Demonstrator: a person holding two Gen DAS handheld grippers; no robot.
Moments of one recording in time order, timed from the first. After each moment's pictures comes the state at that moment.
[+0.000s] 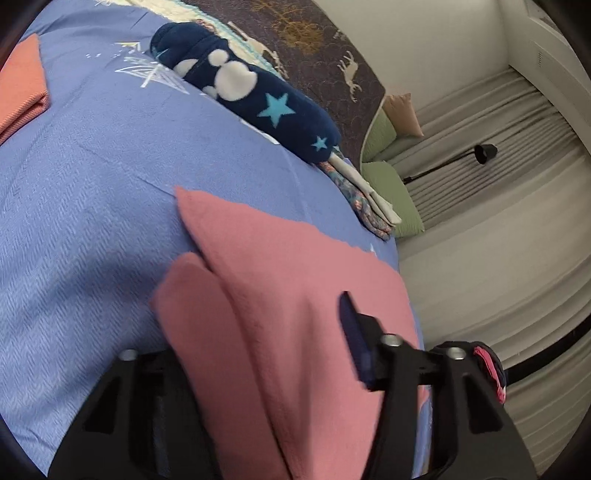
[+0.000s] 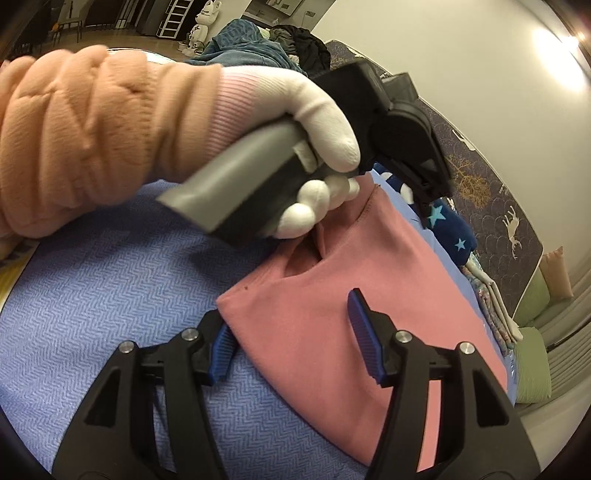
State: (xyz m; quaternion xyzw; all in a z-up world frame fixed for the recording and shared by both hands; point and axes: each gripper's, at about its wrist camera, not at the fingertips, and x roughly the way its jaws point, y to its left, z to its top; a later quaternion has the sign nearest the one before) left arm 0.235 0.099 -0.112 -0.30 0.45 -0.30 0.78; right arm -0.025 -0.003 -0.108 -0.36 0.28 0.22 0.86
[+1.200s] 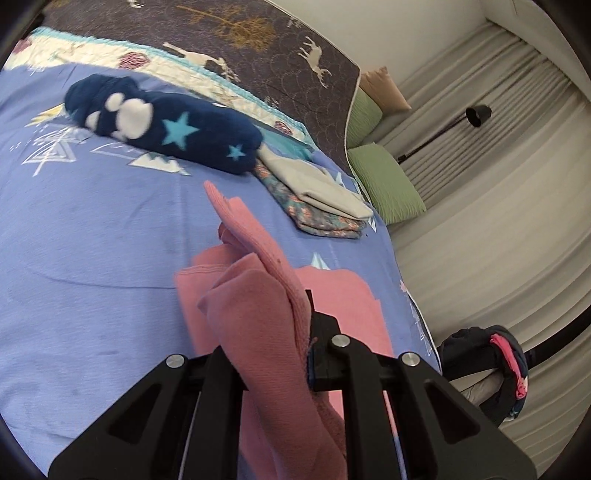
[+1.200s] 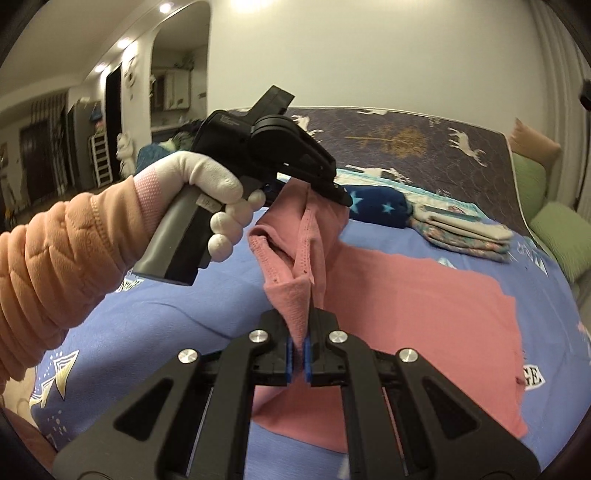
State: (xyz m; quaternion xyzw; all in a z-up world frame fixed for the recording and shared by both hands) left arm 0.239 -0.027 -0.019 -0.21 0.45 -0.31 0.81; right arm -0.031 -0.181 -0.021 -0.04 0.24 0.18 0.95
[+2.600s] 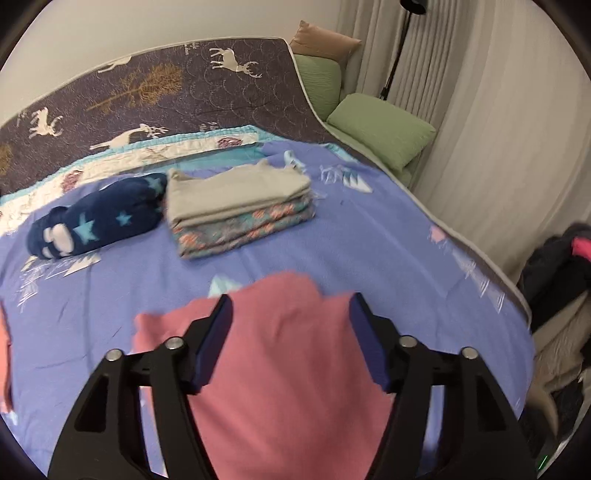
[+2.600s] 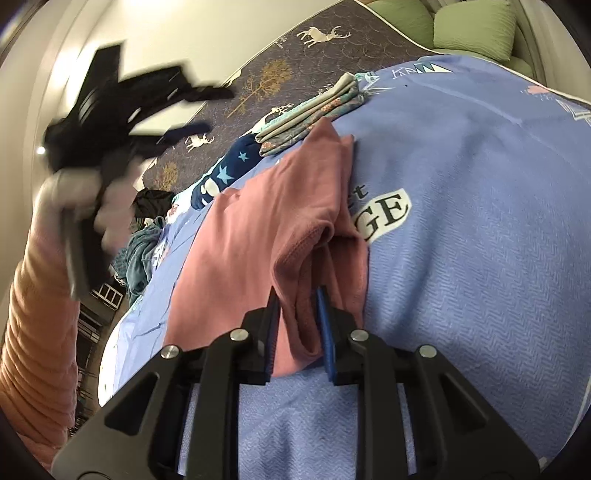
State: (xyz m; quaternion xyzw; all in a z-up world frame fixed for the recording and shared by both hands) left arm 0.177 -0.240 0.020 0.07 0.39 -0.27 0.88; right arm -0.034 -0.421 -0.107 0.29 0.35 0.11 0.88
